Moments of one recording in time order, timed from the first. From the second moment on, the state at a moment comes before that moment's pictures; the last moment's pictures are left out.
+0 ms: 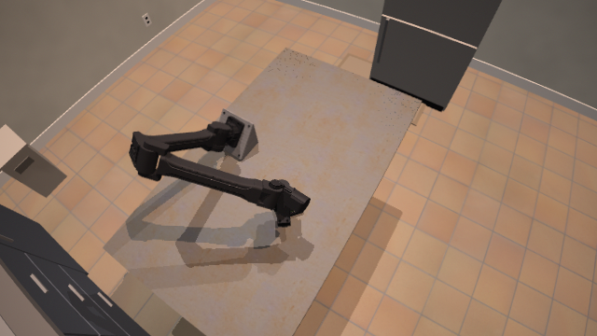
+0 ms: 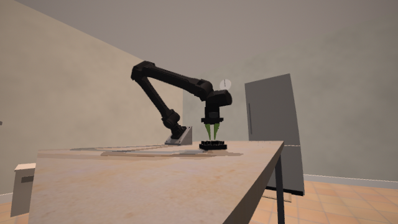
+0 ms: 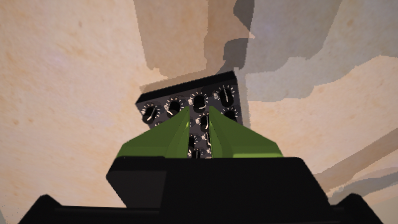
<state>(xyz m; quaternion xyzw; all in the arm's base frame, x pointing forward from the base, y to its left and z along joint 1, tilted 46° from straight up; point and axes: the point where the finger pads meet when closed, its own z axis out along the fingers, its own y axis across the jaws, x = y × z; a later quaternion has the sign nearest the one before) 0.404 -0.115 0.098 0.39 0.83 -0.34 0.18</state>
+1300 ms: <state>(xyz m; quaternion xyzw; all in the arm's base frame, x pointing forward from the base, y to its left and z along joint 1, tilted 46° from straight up) 0.400 -0.115 0.094 0.39 0.83 -0.35 0.18</state>
